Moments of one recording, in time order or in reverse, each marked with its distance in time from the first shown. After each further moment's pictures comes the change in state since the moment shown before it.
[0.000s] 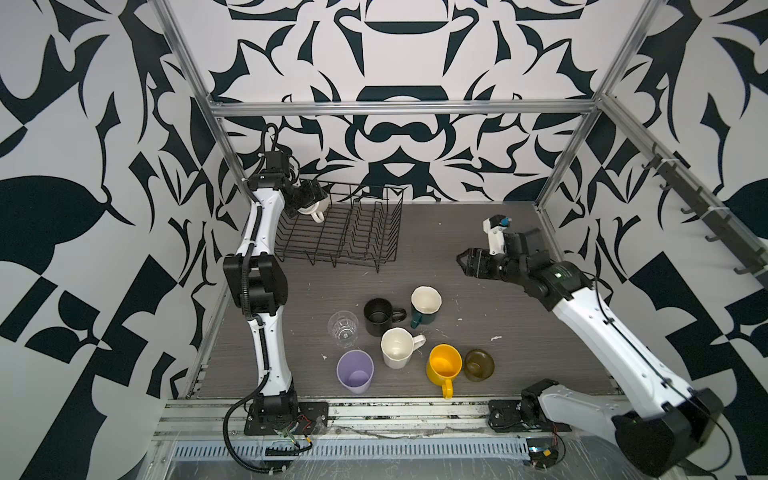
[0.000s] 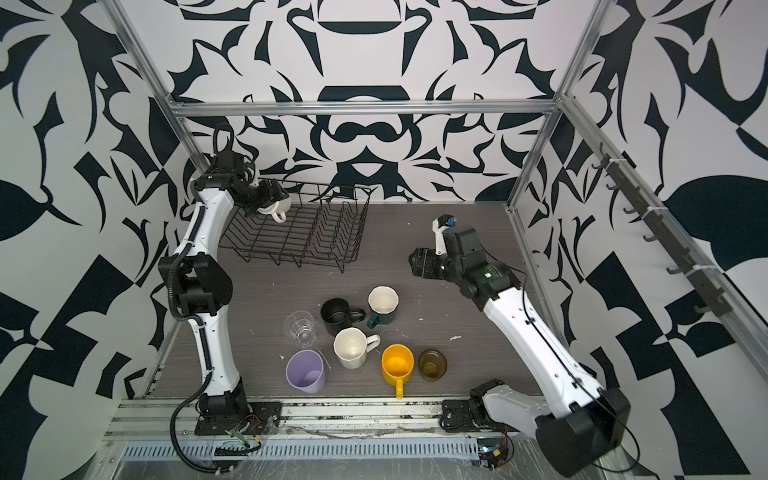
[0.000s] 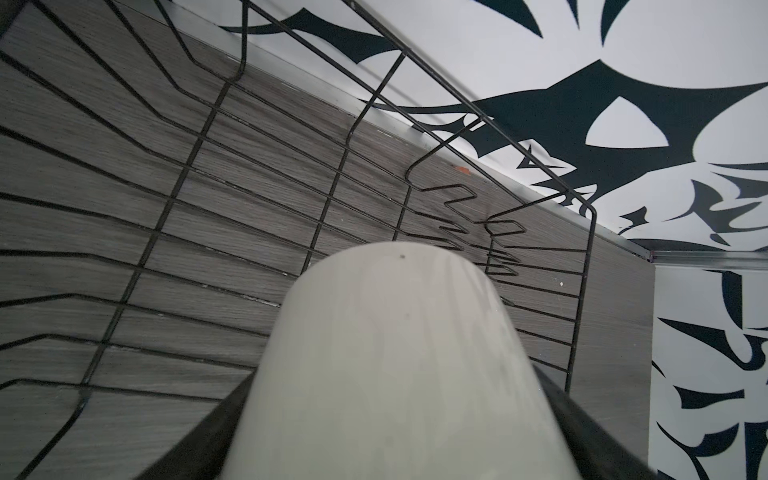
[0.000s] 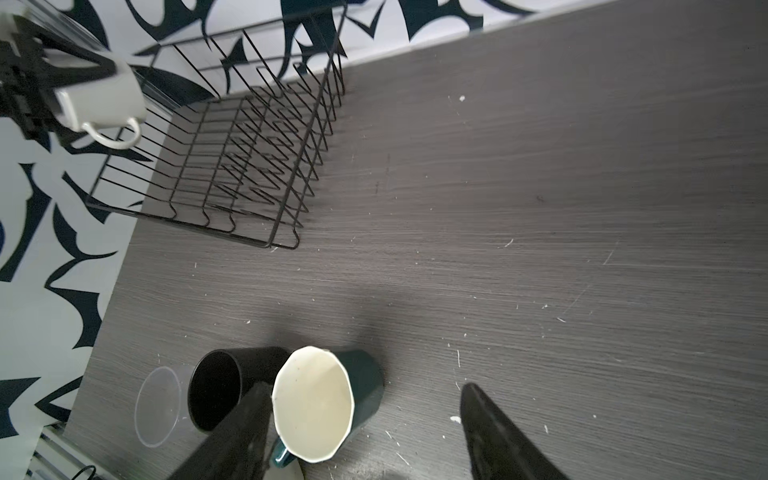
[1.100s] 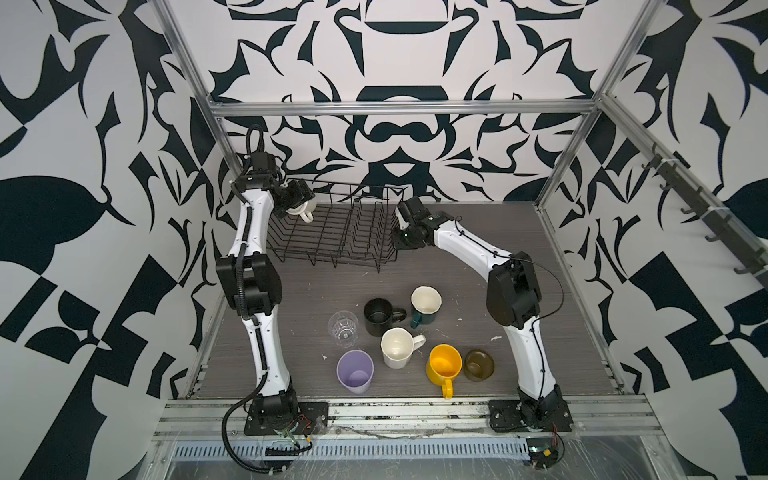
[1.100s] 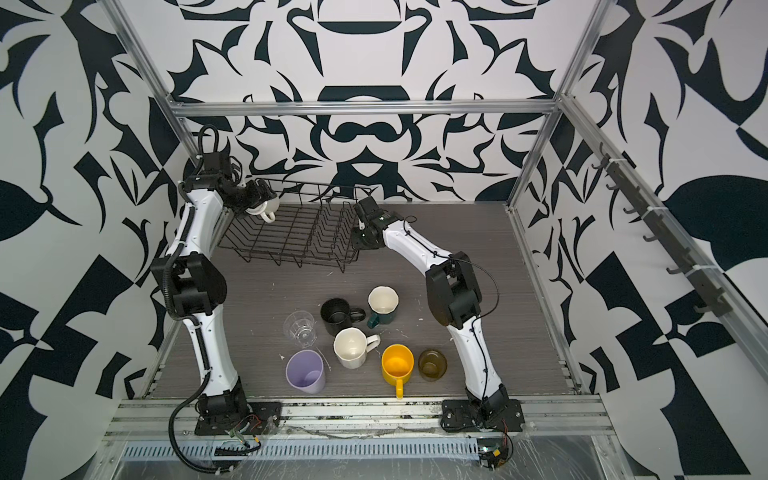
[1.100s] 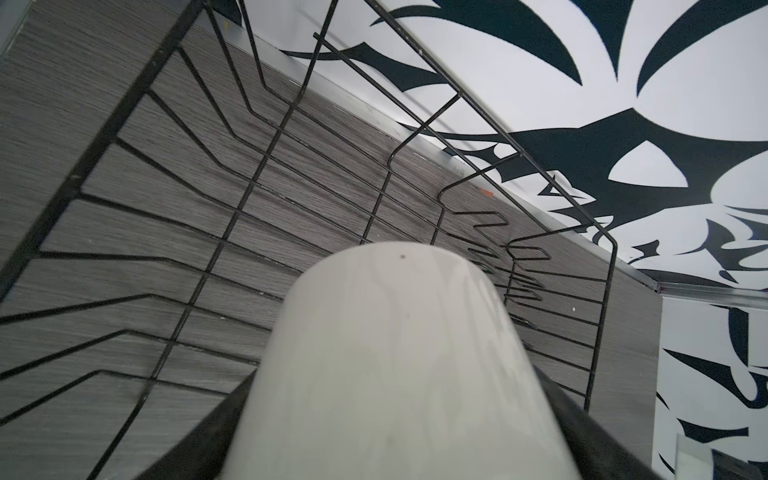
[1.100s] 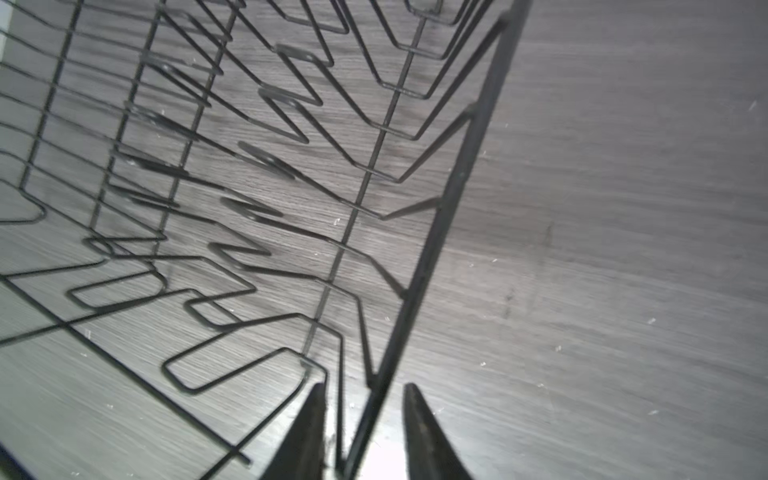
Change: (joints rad) left arm 0.066 0.001 -0.002 0.003 0.000 -0.006; right arm 0.195 1.033 0.826 -0.015 0.079 -0.043
